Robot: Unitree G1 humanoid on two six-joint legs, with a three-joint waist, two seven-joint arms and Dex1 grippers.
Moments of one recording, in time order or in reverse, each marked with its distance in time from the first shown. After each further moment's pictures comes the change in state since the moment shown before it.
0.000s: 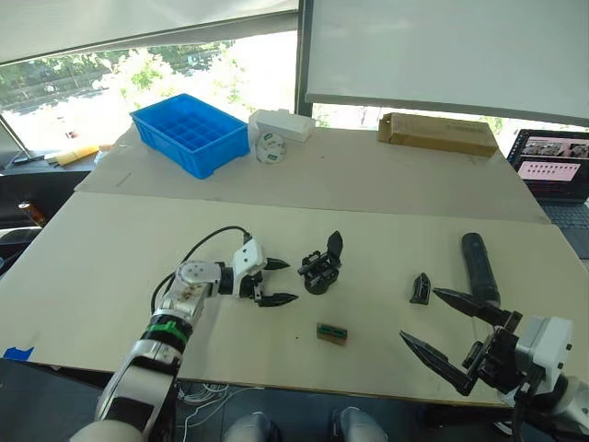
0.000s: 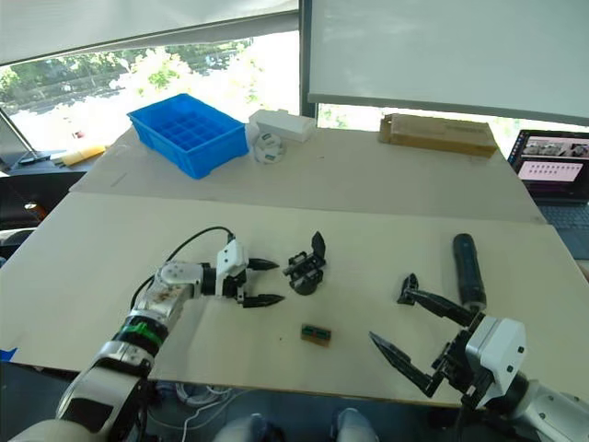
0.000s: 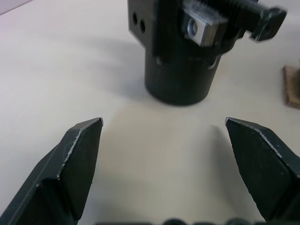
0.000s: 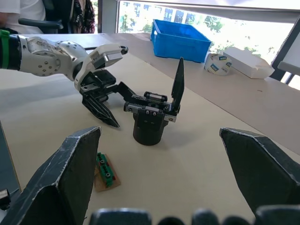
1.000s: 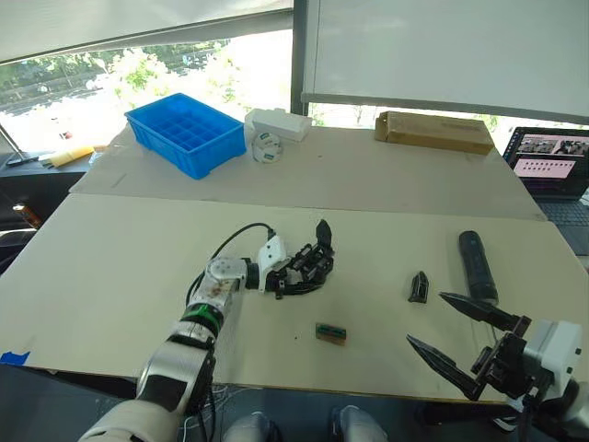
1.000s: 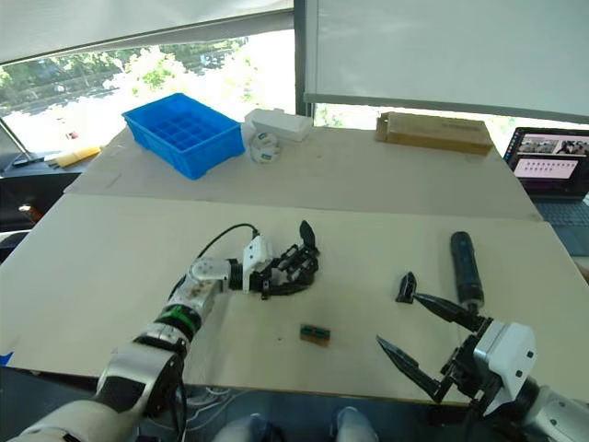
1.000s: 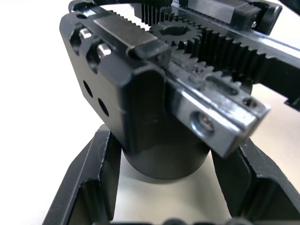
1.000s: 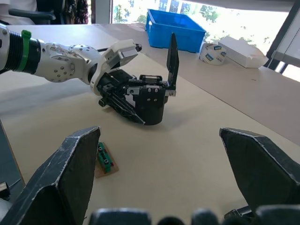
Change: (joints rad) left arm 0.056 -0.172 0.115 -0.022 0.069 -0.055 0.173; right arm 0.051 -0.023 -0.070 0.008 0.029 0.003 0.034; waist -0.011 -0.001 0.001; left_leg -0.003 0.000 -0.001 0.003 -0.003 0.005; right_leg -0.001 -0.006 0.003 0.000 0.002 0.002
